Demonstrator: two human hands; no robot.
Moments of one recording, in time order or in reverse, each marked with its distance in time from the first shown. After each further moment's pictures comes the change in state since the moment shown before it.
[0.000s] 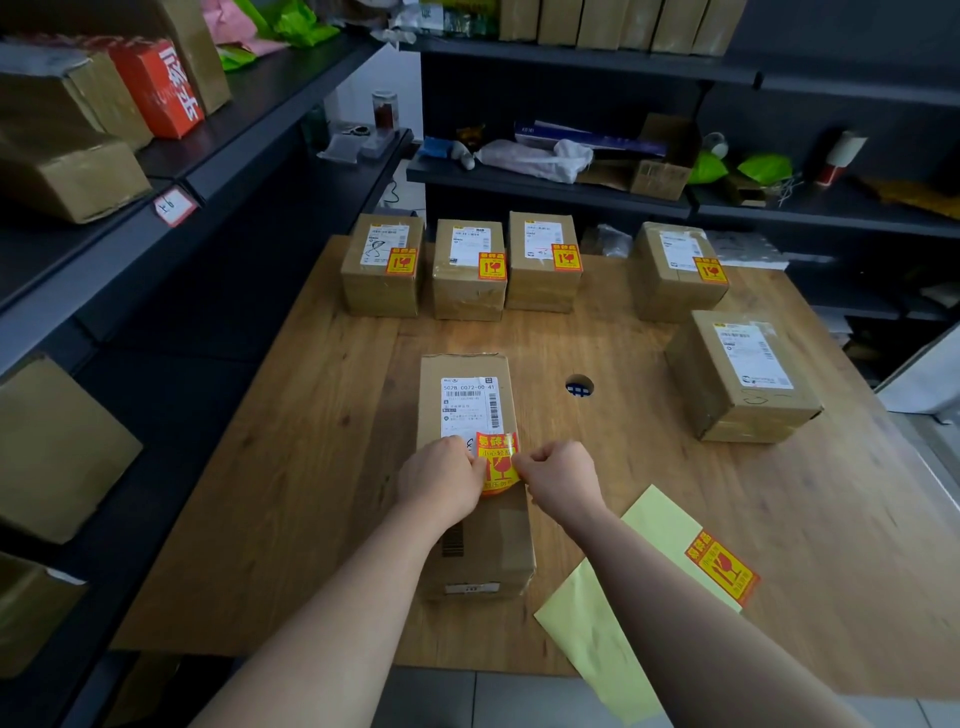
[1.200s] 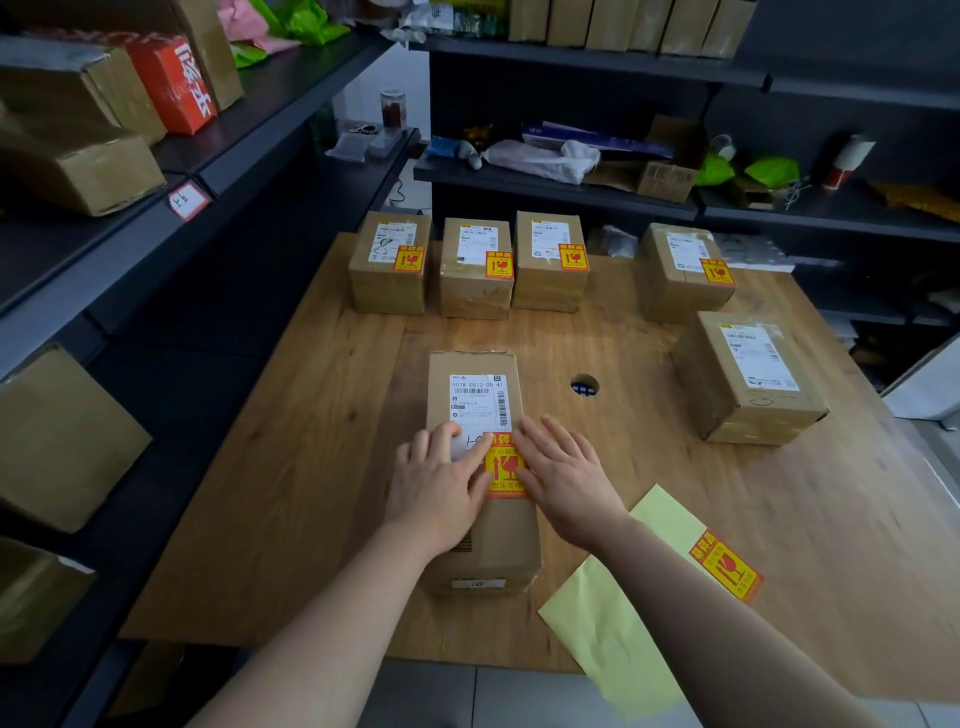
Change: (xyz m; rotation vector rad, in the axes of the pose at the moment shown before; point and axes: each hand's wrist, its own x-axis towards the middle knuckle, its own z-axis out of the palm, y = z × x) left_hand -0.017 -0.029 0.011 0.267 0.146 0.323; right_hand 0.003 0.030 -0.012 -0.852 -0.124 -0.677
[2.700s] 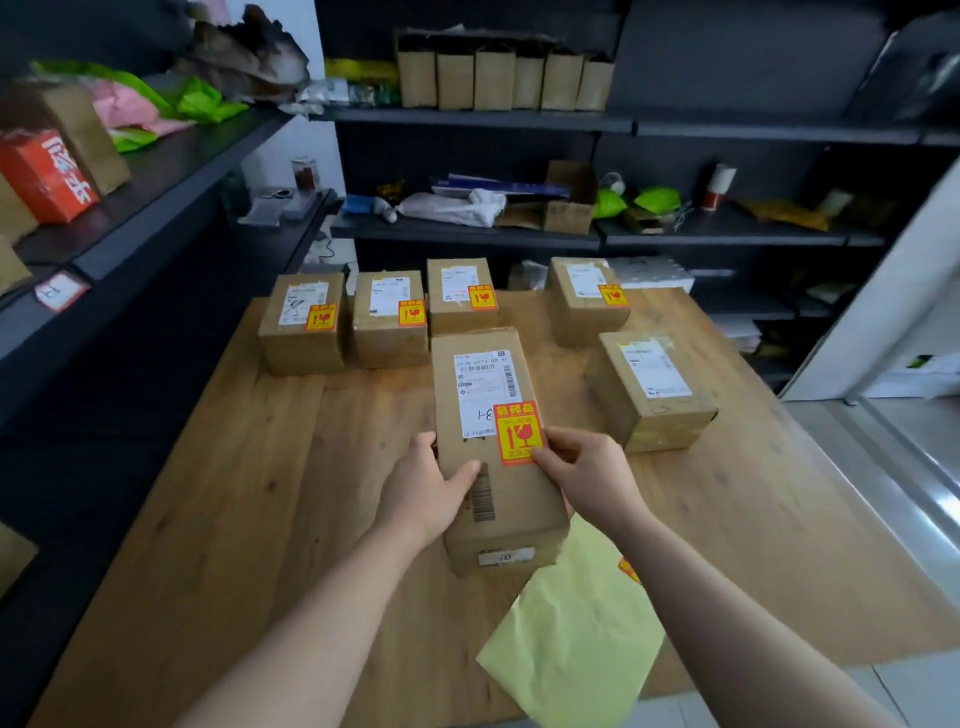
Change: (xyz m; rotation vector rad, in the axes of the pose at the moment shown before) left_hand 0.044 0.072 -0.043 -0.763 -0.026 -0.258; right_hand -0.044 0.060 -0.071 0.748 0.432 0.409
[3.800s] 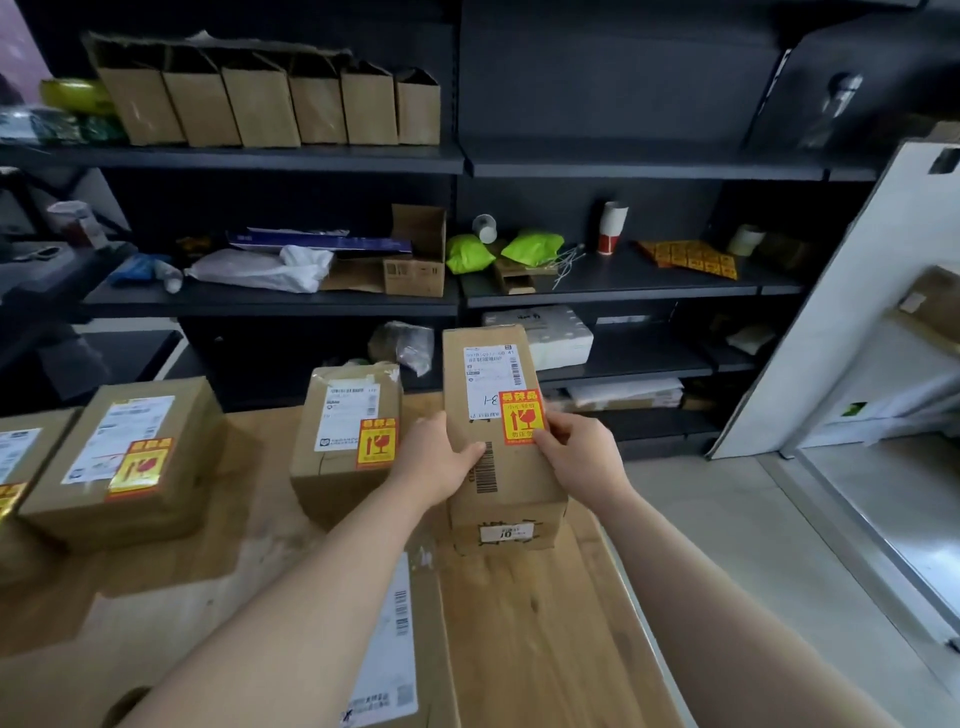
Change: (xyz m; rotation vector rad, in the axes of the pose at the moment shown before) left_hand 0.334 0.328 0.333 0.130 -0.140 0.144; right_hand 0.386 0.259 -0.291 -0.031 0.083 0.113
